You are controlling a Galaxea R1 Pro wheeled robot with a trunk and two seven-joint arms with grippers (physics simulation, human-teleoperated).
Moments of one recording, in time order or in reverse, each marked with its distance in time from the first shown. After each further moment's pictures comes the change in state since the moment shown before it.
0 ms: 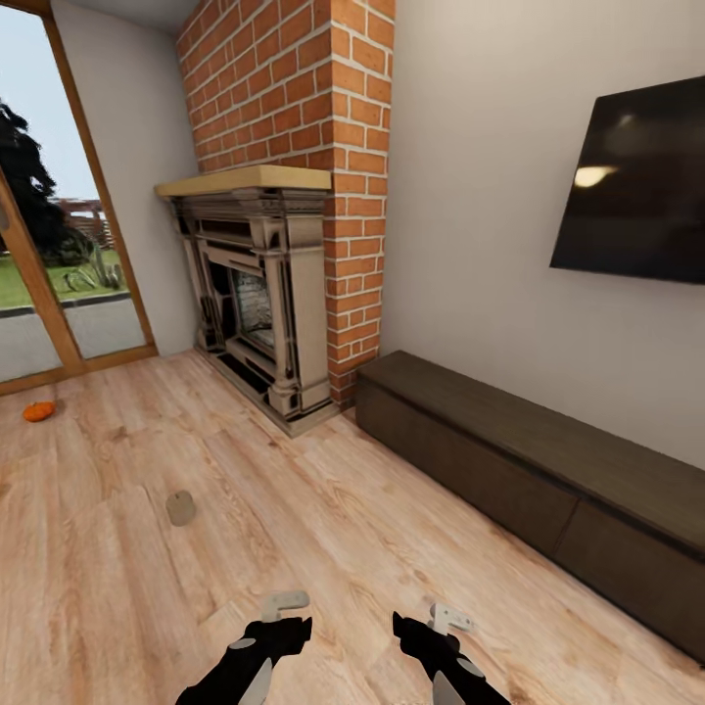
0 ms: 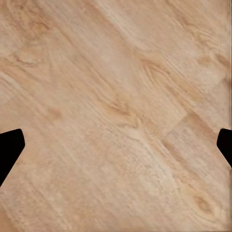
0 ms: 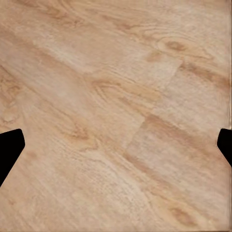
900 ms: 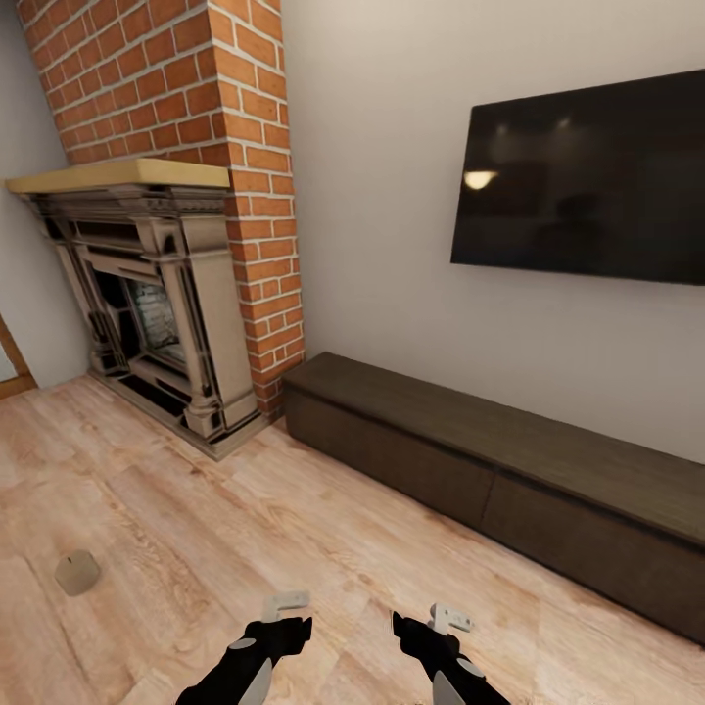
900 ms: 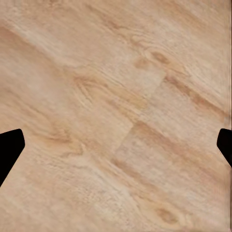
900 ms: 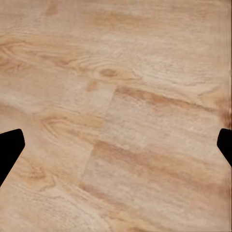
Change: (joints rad) left arm 0.000 0.000 -0.001 0.000 0.000 -0.001 0.000; right arm 0.000 -0.001 0.000 0.000 0.000 0.000 0.000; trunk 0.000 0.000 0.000
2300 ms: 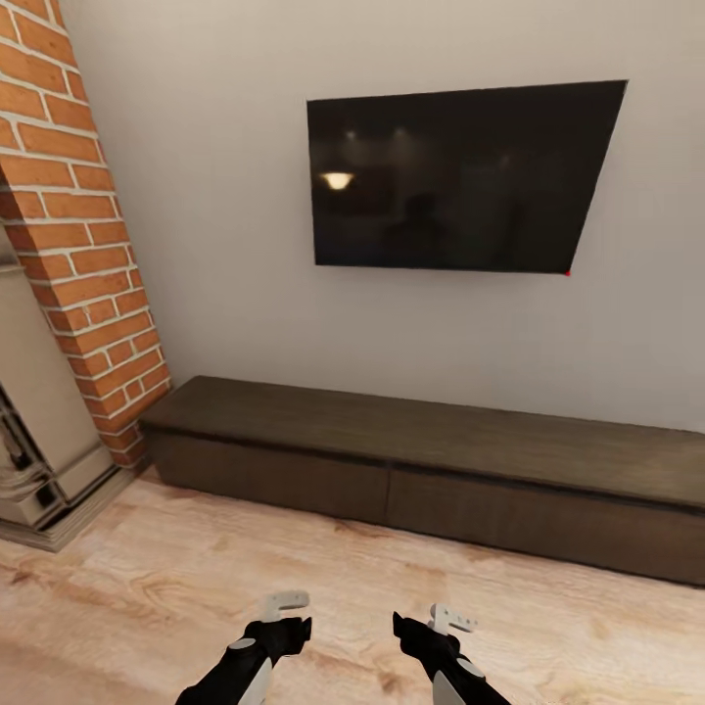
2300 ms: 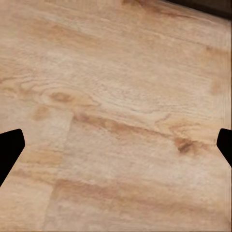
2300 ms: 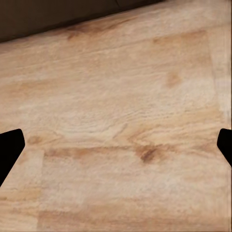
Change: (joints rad) left arm 0.000 0.001 0.000 0.000 0.000 0.000 0.000; right arm 0.000 0.001 0.000 0.001 -0.001 0.000 -0.002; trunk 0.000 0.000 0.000
